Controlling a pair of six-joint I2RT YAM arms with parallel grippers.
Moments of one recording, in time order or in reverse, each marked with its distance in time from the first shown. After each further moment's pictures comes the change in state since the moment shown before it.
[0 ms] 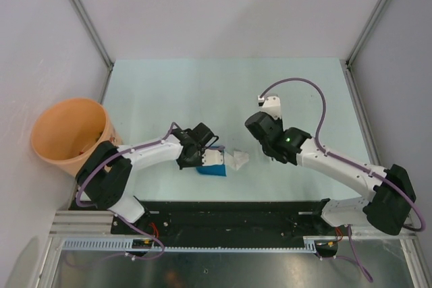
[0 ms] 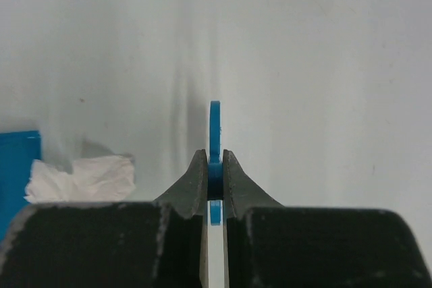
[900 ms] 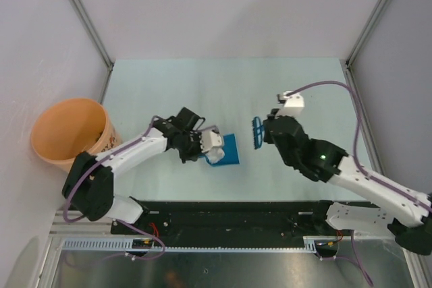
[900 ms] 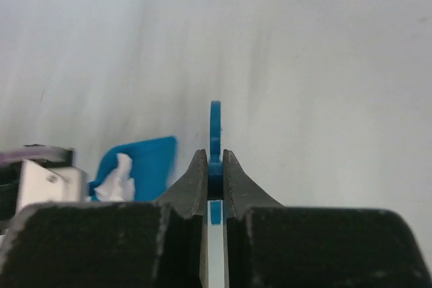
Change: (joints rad) left arm 0.107 -0.096 0.050 -0.001 0.404 -0.045; right arm 0.121 -0.238 0.008 0.088 -0.040 0.106
